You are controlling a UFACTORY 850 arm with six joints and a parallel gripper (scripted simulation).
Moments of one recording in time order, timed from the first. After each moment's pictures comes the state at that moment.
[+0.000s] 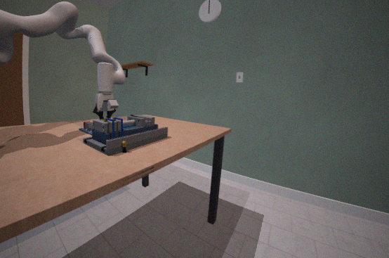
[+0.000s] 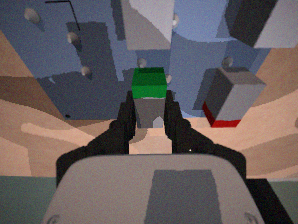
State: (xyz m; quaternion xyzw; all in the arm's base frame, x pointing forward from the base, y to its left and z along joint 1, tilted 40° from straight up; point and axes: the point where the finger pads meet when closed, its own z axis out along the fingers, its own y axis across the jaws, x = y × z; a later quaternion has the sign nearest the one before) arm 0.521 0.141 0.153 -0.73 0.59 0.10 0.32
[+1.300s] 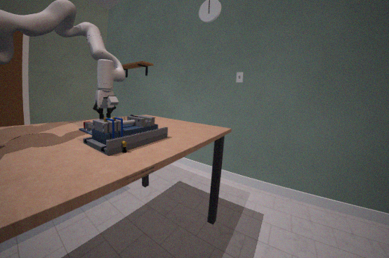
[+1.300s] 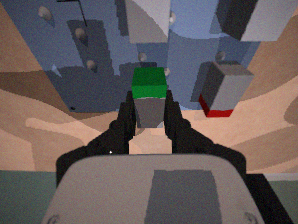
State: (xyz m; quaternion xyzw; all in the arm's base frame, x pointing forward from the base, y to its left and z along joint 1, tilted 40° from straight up) arm 0.517 0.131 0.166 -0.73 0.59 0.10 0.33
